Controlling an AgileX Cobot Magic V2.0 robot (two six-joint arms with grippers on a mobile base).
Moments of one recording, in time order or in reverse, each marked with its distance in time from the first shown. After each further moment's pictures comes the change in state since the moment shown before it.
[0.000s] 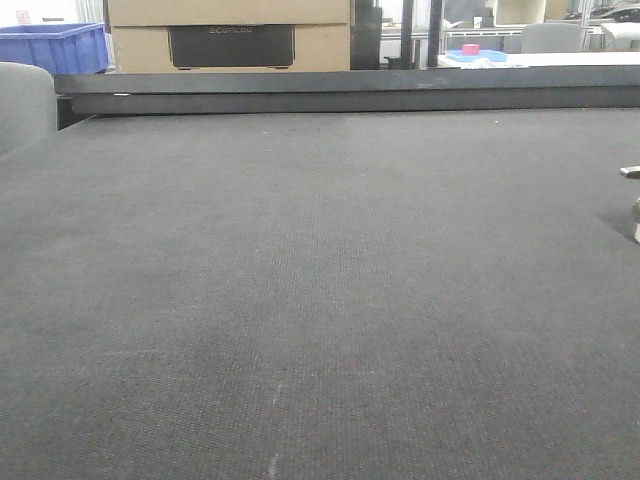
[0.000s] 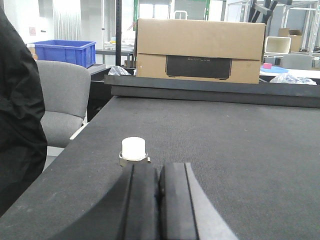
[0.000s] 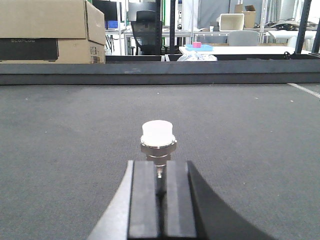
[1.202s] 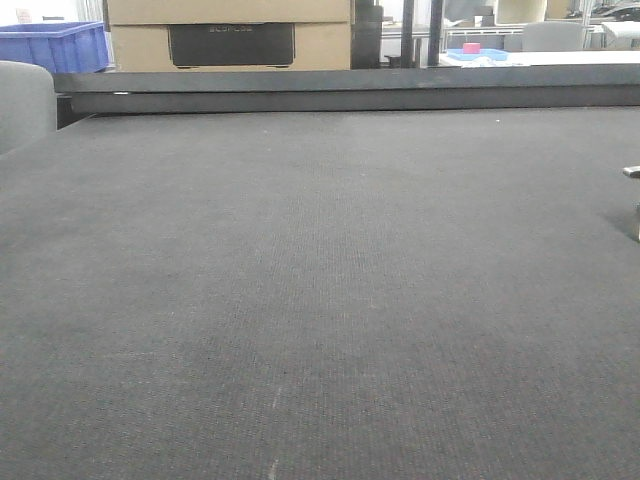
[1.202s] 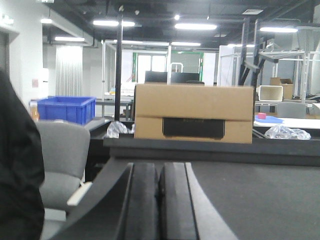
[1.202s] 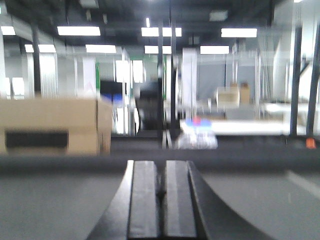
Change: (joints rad) left arm 0.000 0.016 -0.289 0.033 0.095 0.000; right arm 0.000 0.004 -0.294 0.000 -0.010 0.000
